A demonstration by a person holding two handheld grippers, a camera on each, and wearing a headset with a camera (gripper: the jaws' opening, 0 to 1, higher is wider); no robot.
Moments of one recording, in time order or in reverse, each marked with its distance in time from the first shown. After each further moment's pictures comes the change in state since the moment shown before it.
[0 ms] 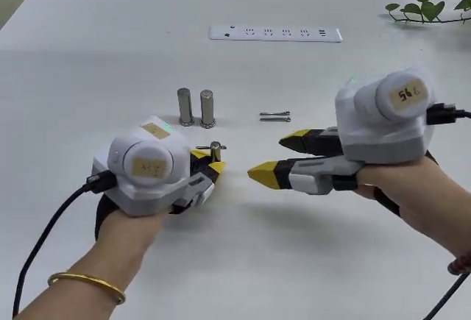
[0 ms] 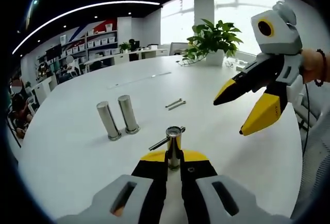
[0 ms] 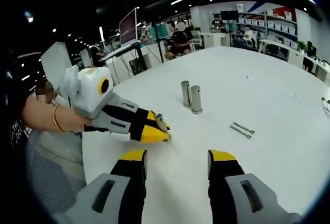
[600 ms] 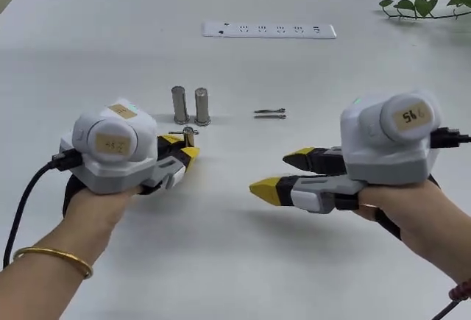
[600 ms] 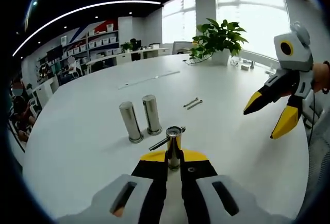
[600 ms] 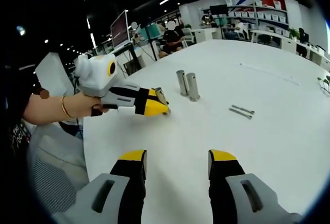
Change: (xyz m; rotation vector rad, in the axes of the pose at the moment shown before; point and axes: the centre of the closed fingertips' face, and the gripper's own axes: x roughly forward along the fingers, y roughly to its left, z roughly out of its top) left arm -0.001 0.037 0.003 0.022 0.009 0.017; right arm -0.003 0.004 -0.020 0.089 0.002 -0.016
